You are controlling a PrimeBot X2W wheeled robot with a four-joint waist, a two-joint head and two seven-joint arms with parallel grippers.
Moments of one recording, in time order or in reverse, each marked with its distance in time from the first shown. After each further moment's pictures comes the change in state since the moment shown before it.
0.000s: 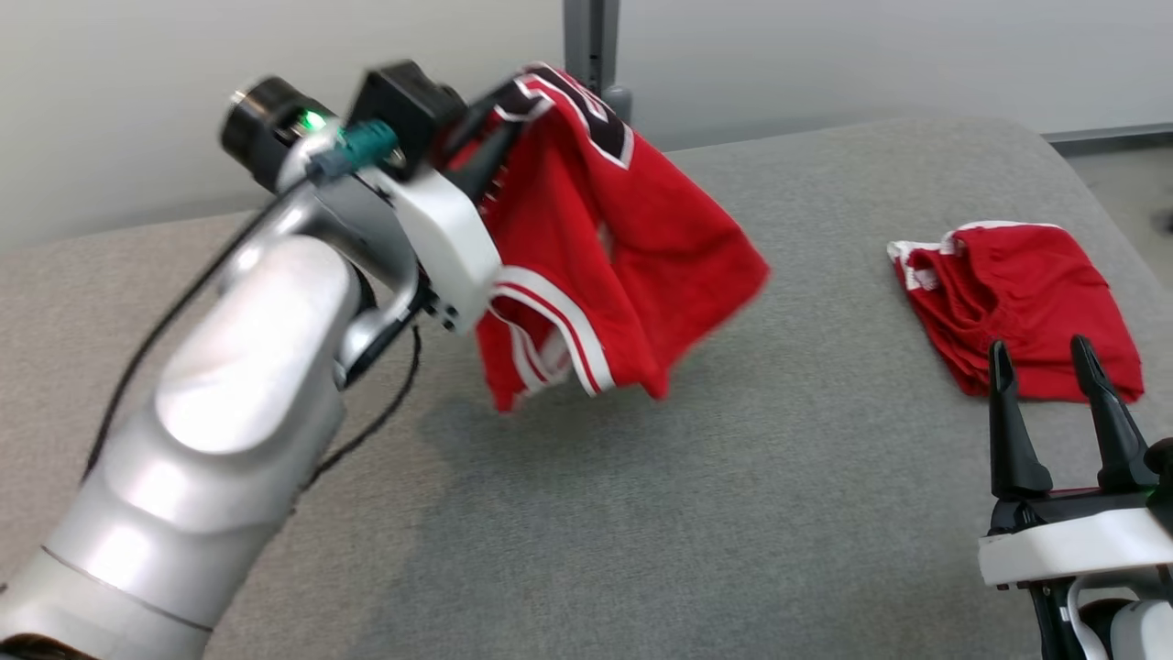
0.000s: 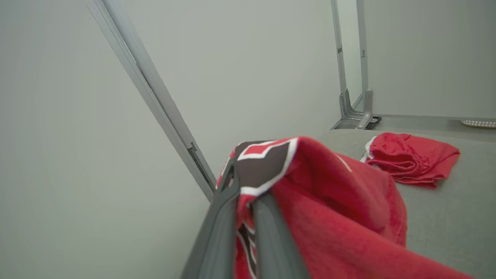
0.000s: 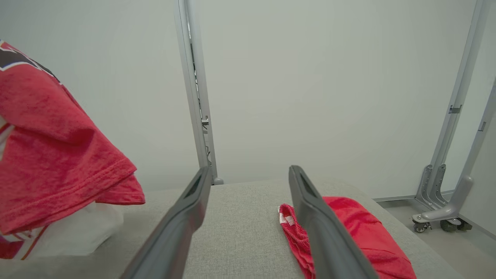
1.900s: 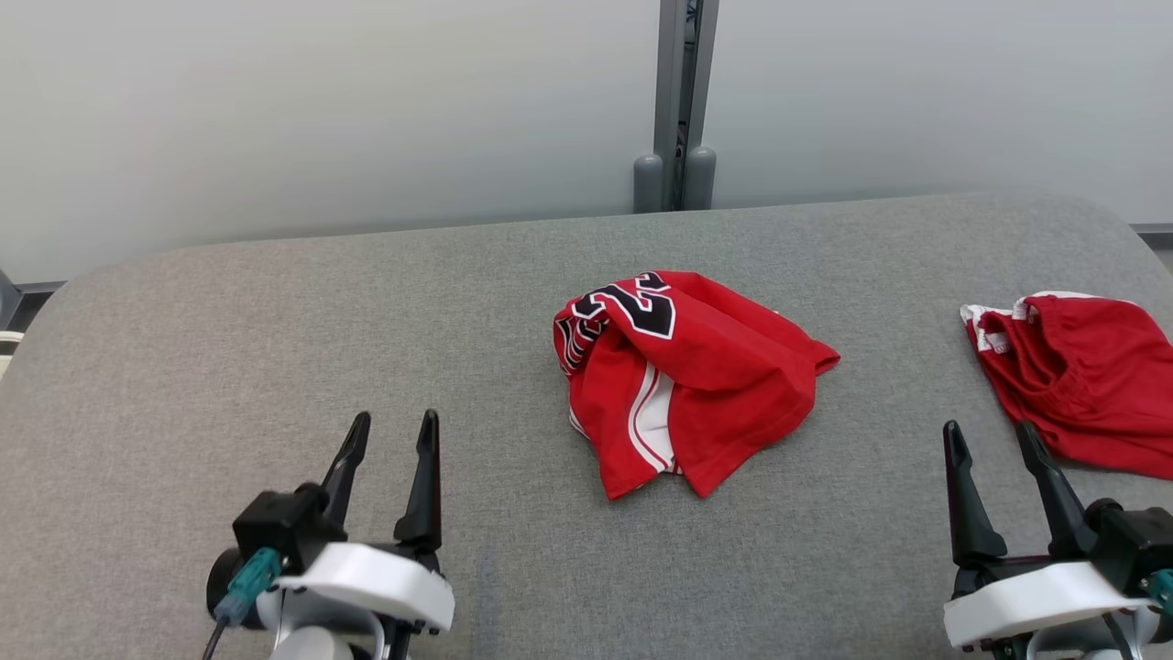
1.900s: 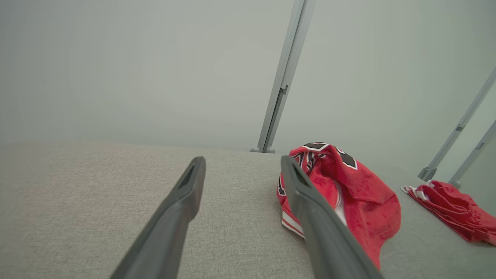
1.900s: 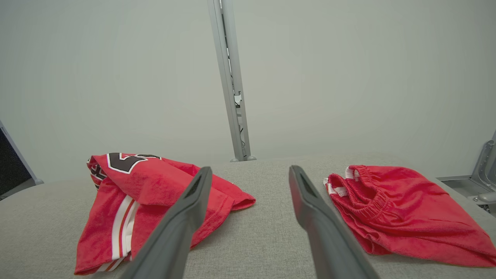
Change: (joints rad) left arm 0.767 -0.183 0.390 -0.114 0.003 0.184 -0.343; right arm 0.041 0.000 0.052 0.178 0.041 0.000 -0.064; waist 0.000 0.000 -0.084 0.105
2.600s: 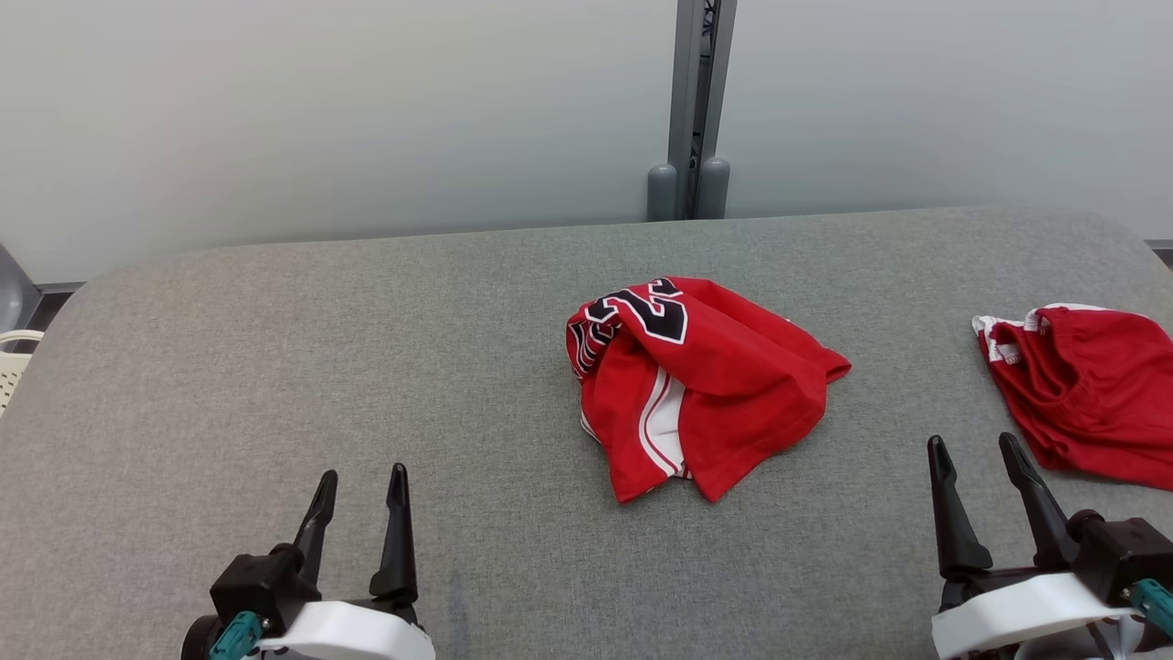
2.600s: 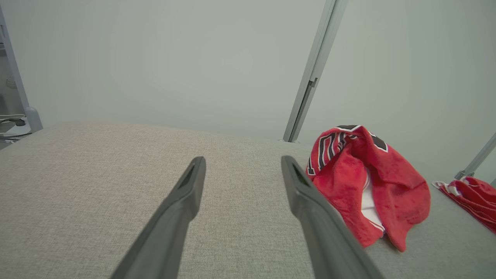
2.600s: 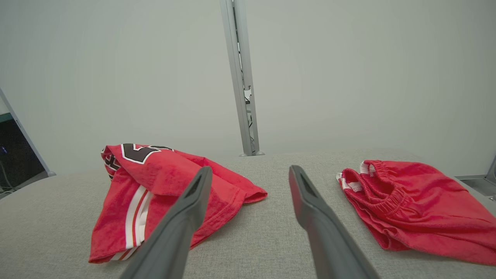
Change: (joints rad) left arm 0.157 -0.021 0.088 -0.091 0.066 0.035 0.000; right arm 0.017 0.000 0.025 0.030 0.000 0.000 -0.021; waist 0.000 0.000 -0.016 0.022
